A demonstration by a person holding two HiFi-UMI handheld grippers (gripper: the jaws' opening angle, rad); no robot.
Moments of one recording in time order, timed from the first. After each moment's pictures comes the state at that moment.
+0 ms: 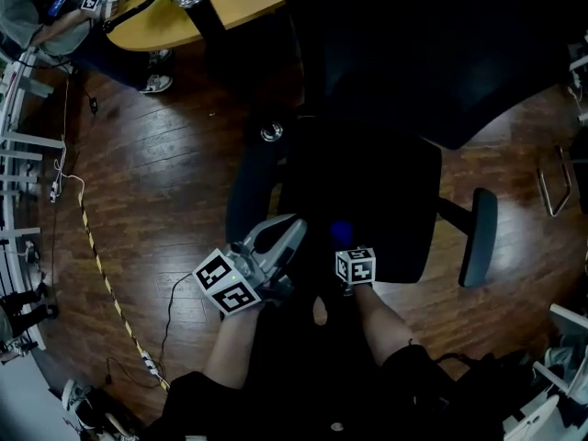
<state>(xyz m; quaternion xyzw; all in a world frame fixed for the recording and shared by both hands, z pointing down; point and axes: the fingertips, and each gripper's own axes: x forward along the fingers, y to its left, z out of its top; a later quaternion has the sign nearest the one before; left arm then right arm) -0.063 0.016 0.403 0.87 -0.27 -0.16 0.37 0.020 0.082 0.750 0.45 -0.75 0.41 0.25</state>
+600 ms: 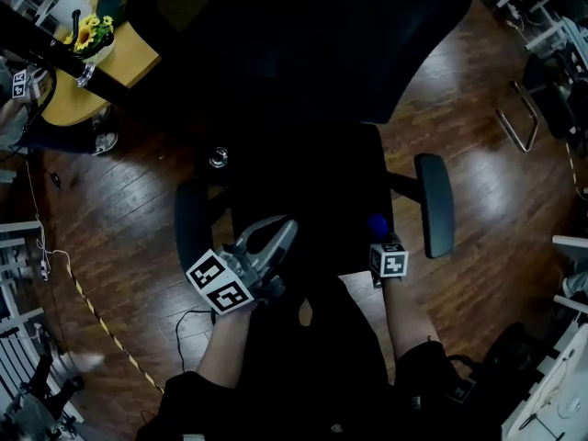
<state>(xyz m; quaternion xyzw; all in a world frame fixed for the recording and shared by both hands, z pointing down) 0.051 -0.002 0.419 0.90 -0.14 -0.10 0.40 0.254 0.109 0.750 0.61 -0.63 0.42 0.25</state>
